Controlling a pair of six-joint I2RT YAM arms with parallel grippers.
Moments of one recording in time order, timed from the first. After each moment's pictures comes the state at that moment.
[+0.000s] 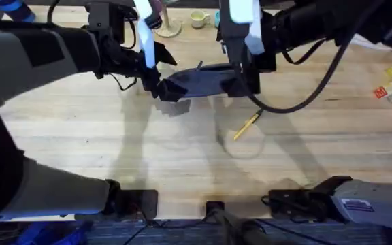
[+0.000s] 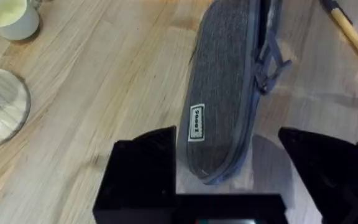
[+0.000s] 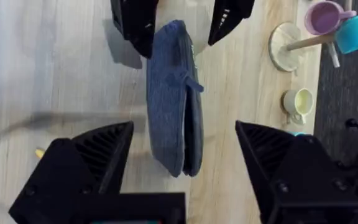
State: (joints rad) left arm -0.04 1.63 0.93 -0.40 0.82 0.94; right arm 0.47 1.45 1.31 -0.82 -0.37 -1.16
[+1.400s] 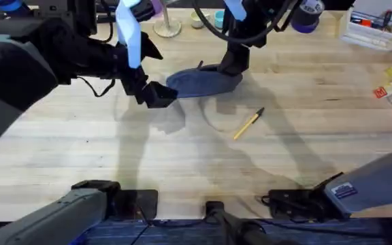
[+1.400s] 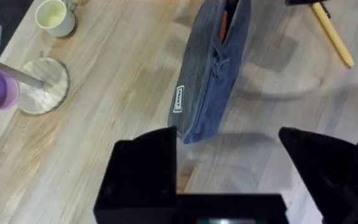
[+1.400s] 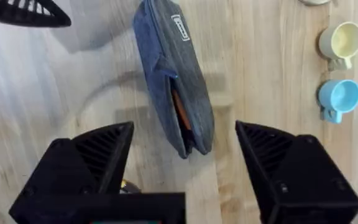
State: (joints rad) left arm -0.04 1.25 0.93 -0.69 0.66 0.94; right arm 0.46 1.77 1.76 -1.16 -0.25 -0.94
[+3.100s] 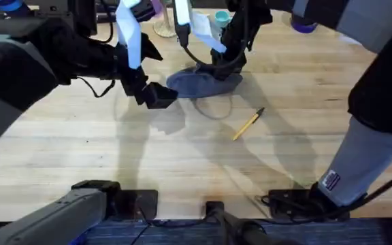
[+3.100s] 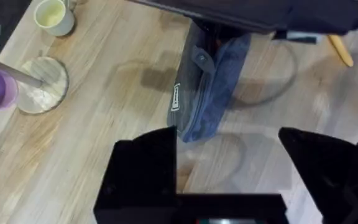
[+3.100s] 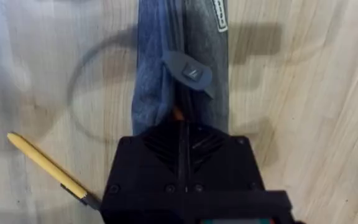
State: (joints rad) left arm -0.04 1.25 0.93 -0.70 0.66 0.94; right arm 0.45 2.06 1.76 -1.12 -0.24 -1.21
